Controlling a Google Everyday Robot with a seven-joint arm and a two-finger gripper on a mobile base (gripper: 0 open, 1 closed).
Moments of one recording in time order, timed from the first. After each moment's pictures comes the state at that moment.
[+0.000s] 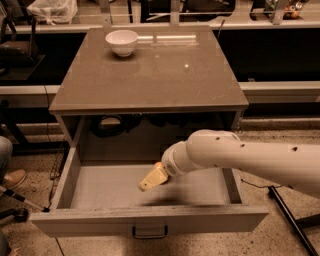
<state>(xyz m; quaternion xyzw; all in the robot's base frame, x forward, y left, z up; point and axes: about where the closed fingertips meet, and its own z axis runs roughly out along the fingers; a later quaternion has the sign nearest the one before) 0.532 0.002 0.640 -0.42 0.84 0.16 0.29</state>
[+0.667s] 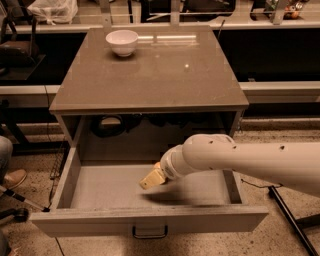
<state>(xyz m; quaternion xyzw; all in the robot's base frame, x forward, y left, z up) 0.536 0.006 0.617 -0.41 0.85 0.16 0.28</state>
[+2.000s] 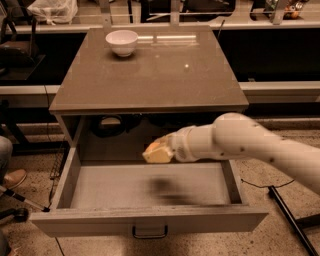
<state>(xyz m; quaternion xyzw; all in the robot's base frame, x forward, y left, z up) 0.543 0.013 0.712 -0.40 0.80 0.27 0.36</state>
